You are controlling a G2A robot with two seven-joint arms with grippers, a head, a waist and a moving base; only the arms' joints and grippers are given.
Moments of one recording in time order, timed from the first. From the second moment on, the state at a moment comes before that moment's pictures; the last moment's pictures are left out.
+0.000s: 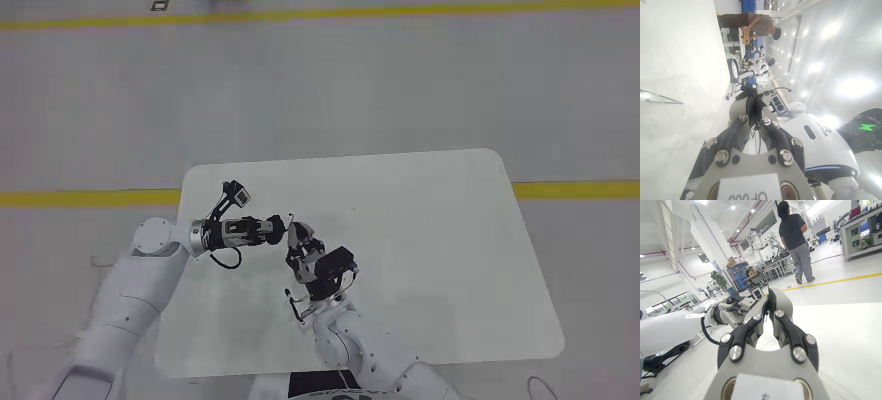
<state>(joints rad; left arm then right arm) 1.15 -1.06 -1.17 -1.13 -0.68 -0.34 -1.39 -1.43 -1.49 0.64 -1.34 -1.04 0.13 -0.75</state>
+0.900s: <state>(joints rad) 1.15 -1.06 -1.17 -1.13 -0.68 -0.34 -1.39 -1.42 -1.49 0.63 -1.34 -1.05 0.13 -0.74</state>
